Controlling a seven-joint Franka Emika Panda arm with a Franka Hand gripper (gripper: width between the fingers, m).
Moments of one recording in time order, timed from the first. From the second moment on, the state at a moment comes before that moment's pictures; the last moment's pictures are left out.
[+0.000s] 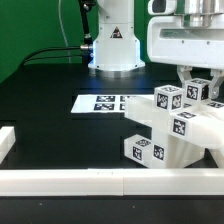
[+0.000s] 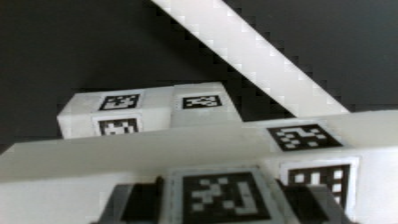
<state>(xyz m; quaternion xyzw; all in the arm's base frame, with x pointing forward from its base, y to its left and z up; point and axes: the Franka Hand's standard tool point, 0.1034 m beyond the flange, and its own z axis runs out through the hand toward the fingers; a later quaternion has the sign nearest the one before) 0.577 0.107 0.105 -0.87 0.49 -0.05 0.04</state>
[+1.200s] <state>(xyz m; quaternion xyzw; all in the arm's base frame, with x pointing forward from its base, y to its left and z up) 0.581 0.107 0.121 -0.86 0.50 -0.05 0.05</state>
